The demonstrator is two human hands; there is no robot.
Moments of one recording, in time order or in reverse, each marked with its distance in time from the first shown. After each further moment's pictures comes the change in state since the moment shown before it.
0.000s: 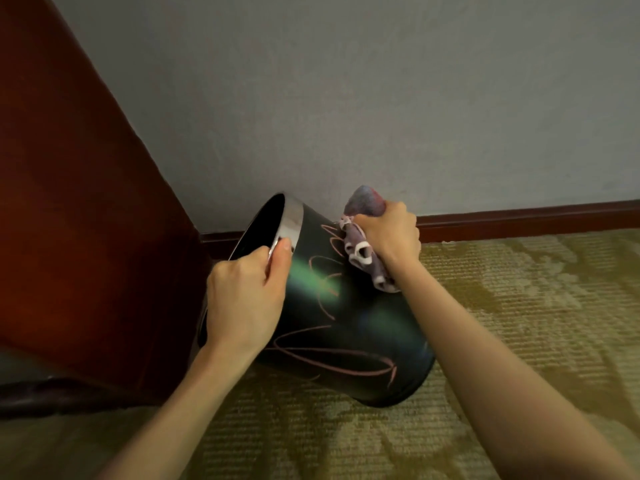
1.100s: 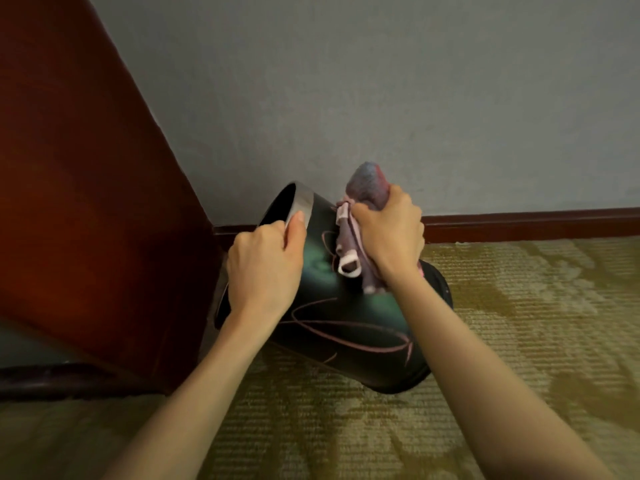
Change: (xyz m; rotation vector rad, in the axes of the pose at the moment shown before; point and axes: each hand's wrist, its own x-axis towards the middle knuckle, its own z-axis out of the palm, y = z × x) left_hand 0.022 -0.006 0.010 0.083 0.053 -0.086; right_hand -0.032 -0.026 0.009 0.036 0.156 -0.167
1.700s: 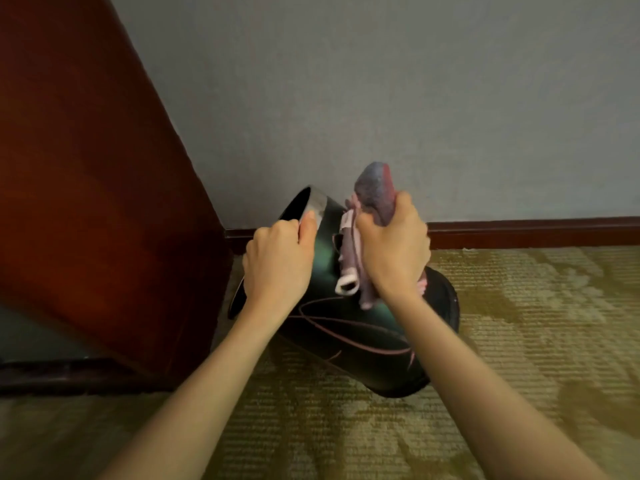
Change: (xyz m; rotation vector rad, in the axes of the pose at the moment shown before) left_hand 0.010 0.004 -0.001 0.004 -0.063 -0.116; right_hand -0.025 -0.004 0.002 0.020 0.130 -0.112
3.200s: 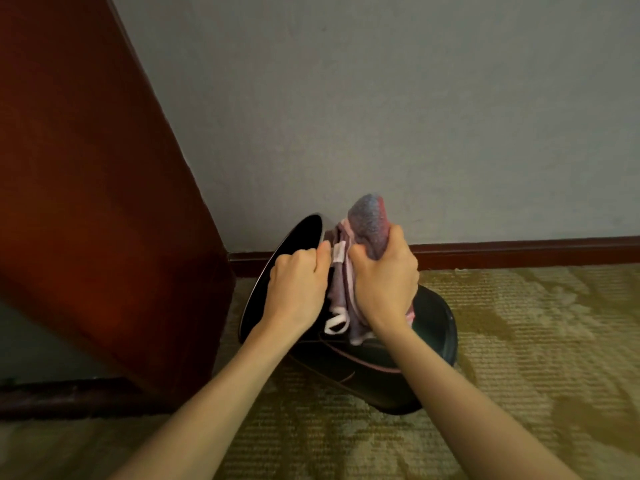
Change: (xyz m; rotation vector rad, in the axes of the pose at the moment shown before) left_hand -0.009 0.007 0.000 -0.179 -0.098 0.171; right_hand -0.021 -0.011 -0.016 0.143 0.009 -0.010
